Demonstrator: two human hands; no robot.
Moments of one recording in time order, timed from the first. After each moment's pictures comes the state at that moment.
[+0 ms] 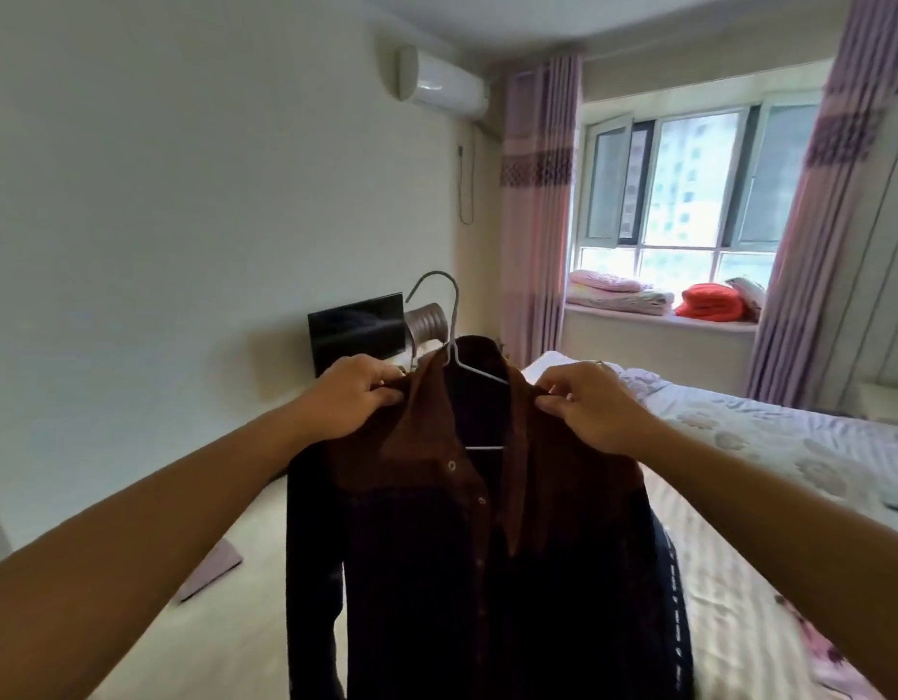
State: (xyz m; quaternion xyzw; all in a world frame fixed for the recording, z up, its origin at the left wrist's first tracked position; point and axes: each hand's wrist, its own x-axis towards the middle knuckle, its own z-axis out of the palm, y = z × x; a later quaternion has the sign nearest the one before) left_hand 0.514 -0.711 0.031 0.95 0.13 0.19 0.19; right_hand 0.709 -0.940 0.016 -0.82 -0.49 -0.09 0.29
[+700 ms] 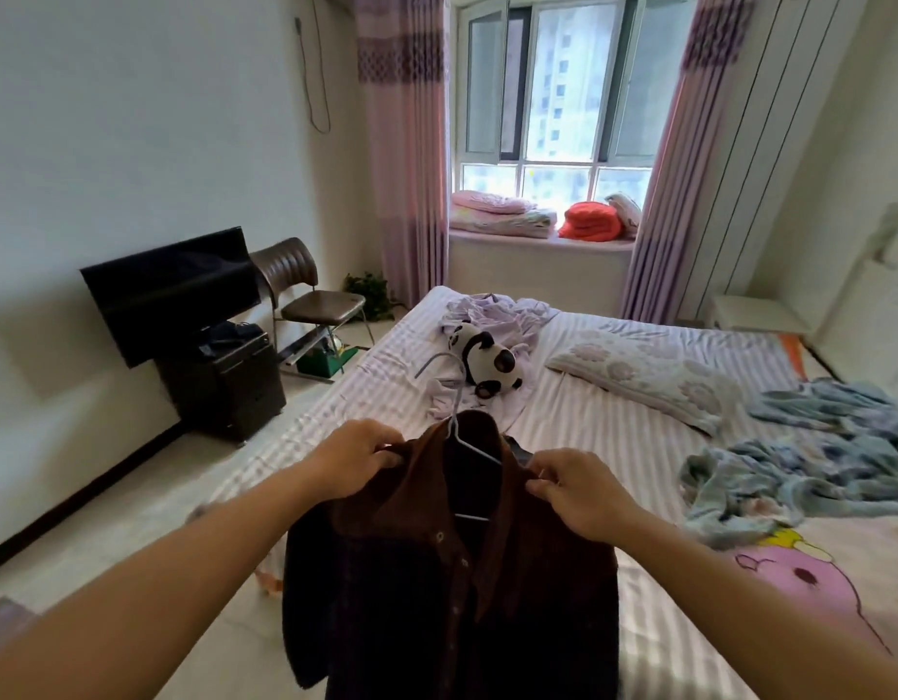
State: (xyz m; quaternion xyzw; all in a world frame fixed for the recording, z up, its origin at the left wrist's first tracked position) left_hand 0.910 -0.630 -0.150 0.97 0.04 0.01 0.23; right_hand 0.997 -0.918 -0.162 -0.92 -0.30 0.07 0.26
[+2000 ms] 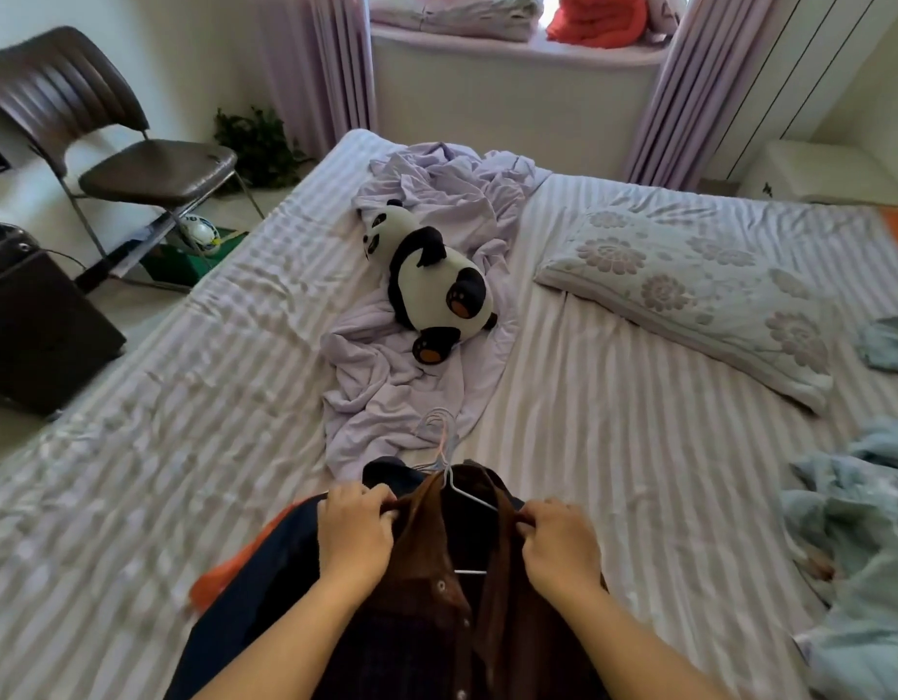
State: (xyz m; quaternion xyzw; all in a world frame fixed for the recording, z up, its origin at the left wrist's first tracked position) left_hand 1.464 -0.547 -0.584 0.95 0.23 -0.01 0.20; right_hand 1.528 -0.770 -0.561 -0.97 -0.05 0.16 0.19
